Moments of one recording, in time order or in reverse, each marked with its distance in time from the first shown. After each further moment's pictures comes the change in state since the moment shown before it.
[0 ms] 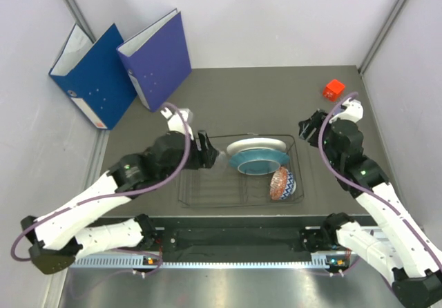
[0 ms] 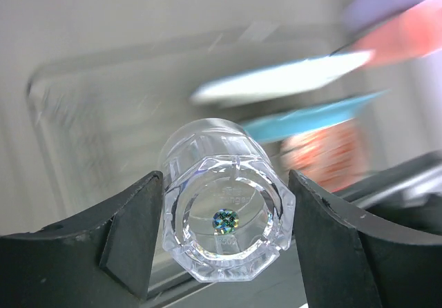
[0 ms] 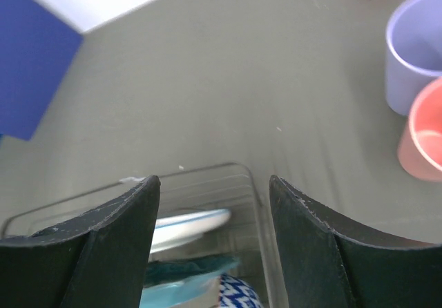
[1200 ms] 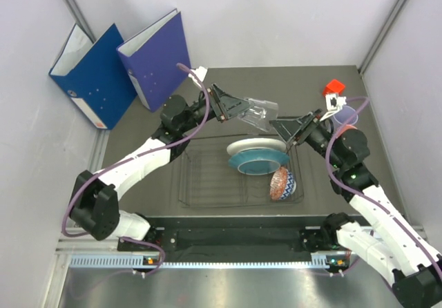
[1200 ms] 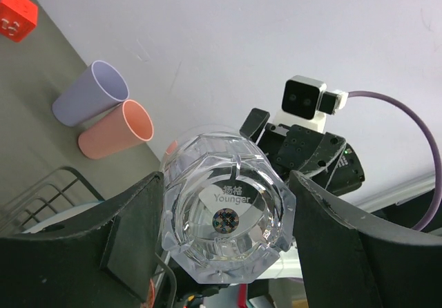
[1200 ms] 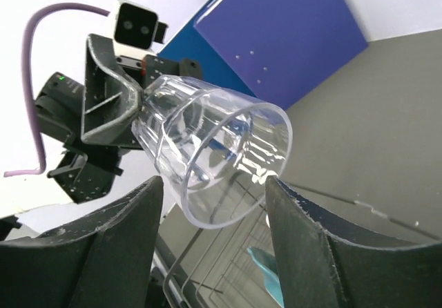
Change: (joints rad) left arm 0.388 0.441 -0.066 1.365 0.939 -0.427; right arm -0.003 -0.022 -0.166 0.655 -0.671 0.202
